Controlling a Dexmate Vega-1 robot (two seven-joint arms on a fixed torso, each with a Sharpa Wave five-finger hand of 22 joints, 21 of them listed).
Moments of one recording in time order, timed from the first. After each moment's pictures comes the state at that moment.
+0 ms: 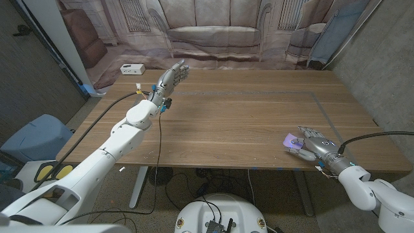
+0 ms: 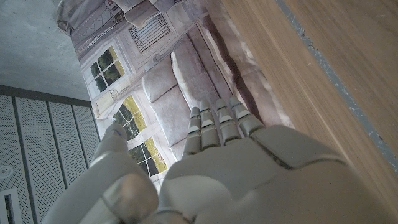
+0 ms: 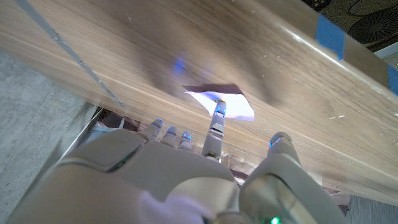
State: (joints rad) left arm 0.81 0.61 0.40 -1.55 -0.48 -0.21 0.04; left_hand 0.15 0.03 0.36 -0.13 0.18 0.29 0.11 0.19 0.18 0.32 0.05 0.22 0.20 0.25 0.08 0.19 0.18 0.17 0.09 0.20 0.18; right arm -1.77 -1.15 -0.08 -2.10 -0.52 -0.43 -0.19; right_hand 0.10 0.09 0.20 -0.09 0.19 0.54 -0.09 0.26 0.20 -0.17 0.01 0.23 0.20 -0.17 0.06 0.22 0.23 -0.17 0.05 0.20 0.18
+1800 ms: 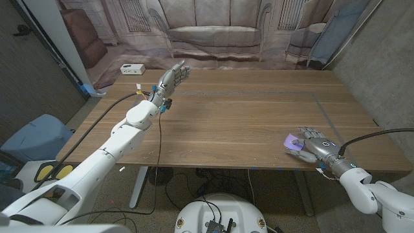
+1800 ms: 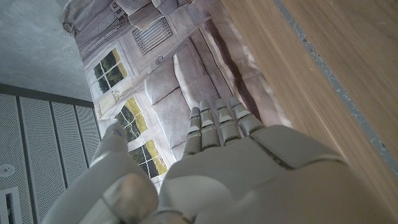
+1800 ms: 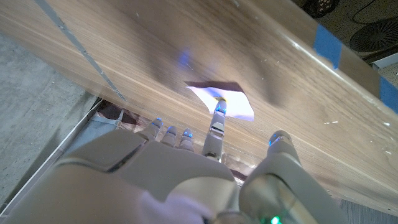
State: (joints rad) left arm 0.81 0.60 0.40 -1.53 -0.50 -0.23 0.01; left_hand 0.15 0.03 0.36 -0.14 0.18 0.30 0.11 0.19 0.18 0.32 0.05 0.22 0.20 0.25 0.08 0.19 0.18 0.17 0.09 0.20 0.18; right arm -1.79 -1.23 -0.08 -2.13 -0.50 -0.48 -0.32; right_hand 0.11 0.09 0.21 -0.10 0.19 0.52 -0.10 0.22 0.20 -0.15 0.02 0.23 0.21 -0.17 0.07 0.23 0.23 -0.17 0.06 0.21 0.18
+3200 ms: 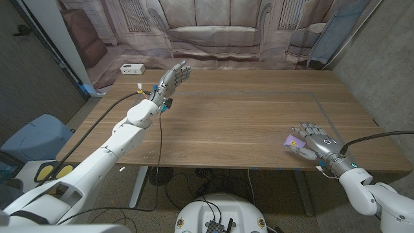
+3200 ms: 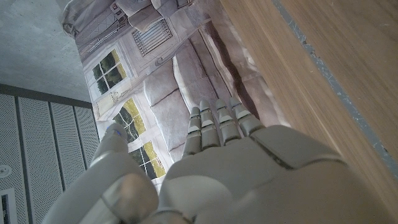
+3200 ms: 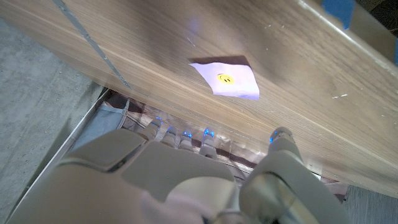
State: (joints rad) left arm 0.78 0.59 0.41 -1.49 -0.51 -0.24 -0.02; left_hand 0.15 0.03 0.36 -0.13 0.18 0.32 0.11 0.19 0.18 0.33 0.04 0.22 0.20 0.25 0.08 0.19 0.18 0.17 0.10 0.20 0.18; right arm -1.82 -1.15 -0.04 -2.15 -0.55 -0.46 -0.34; right_hand 0.15 0.08 0.24 -0.13 0.18 -0.05 -0.03 0.16 0.20 -0.15 0.06 0.21 0.21 -0.17 0.07 0.23 0.22 -0.17 0.07 0.21 0.18
